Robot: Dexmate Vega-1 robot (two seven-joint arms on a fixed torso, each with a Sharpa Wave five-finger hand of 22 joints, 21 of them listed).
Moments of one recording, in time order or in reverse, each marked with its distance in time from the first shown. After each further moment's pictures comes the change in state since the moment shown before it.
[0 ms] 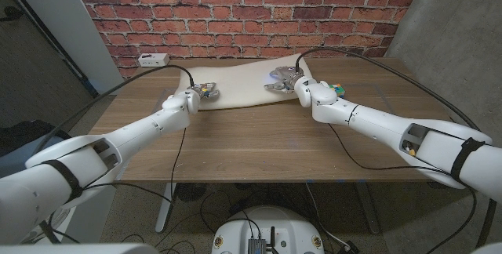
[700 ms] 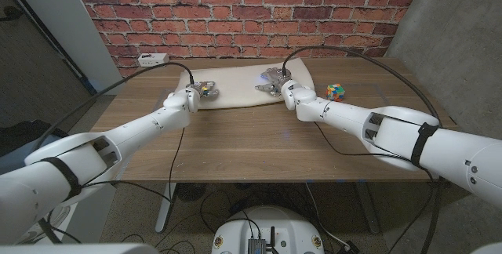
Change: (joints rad) left arm -0.021 0.002 0.024 -0.003 0.049 0.037 0.003; left_hand 0.009 -0.017 -0.024 -0.024 -0.008 0.012 -0.012 -0.003 -0.006 0.006 -0.013 -0.005 -0.001 0.010 -0.014 -0.011 -0.005 0.009 -0.011 0.018 -0.001; right arm 0.107 0.236 -0.119 0.423 0.082 0.101 -0.201; right_hand 0.032 0.003 0.013 -0.013 0.007 0.007 -0.018 0.000 0.000 -0.007 -0.007 -0.007 0.000 -0.008 0.000 0.000 0.000 0.004 -0.004 0.000 0.000
